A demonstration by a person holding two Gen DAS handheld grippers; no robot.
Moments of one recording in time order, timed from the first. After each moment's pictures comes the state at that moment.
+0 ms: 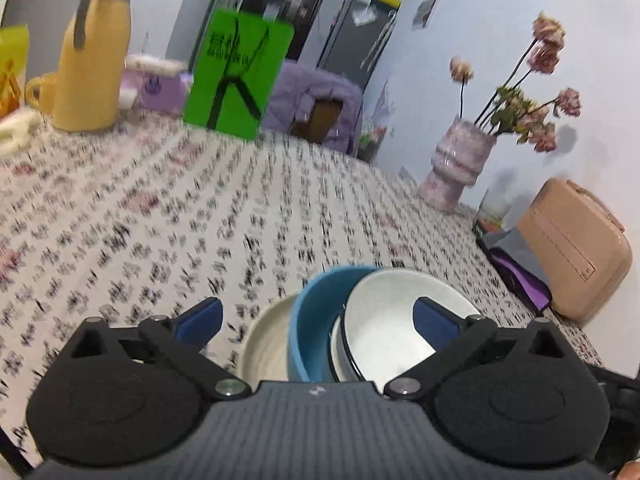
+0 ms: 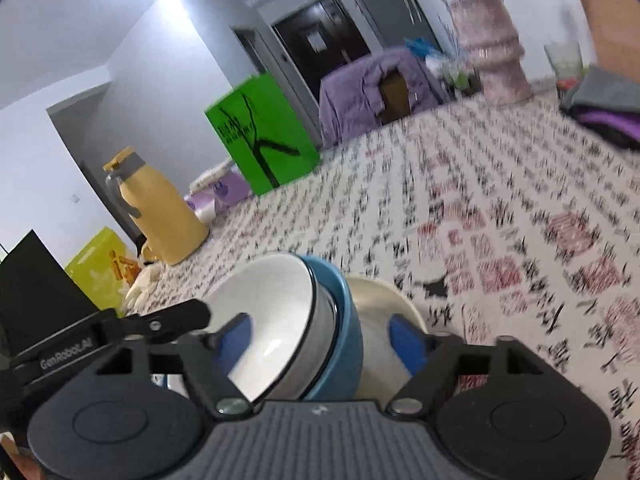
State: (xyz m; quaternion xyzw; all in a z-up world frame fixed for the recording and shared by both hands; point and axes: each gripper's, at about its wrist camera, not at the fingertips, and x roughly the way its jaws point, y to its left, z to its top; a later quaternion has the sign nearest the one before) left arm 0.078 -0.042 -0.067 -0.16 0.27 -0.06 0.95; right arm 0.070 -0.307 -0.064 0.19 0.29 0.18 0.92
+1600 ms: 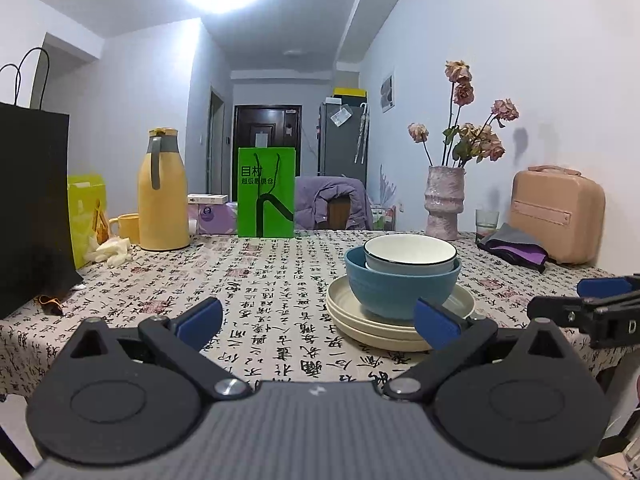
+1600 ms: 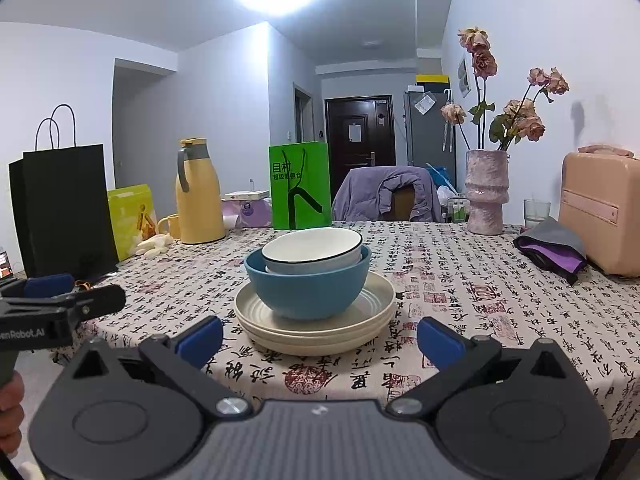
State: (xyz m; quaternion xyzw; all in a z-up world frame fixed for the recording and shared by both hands) left arm -0.164 -0.038 -0.083 -0.01 0.10 -0.01 0.99; right arm -0.154 -0.290 -0.053 0.00 0.16 0.15 0.98
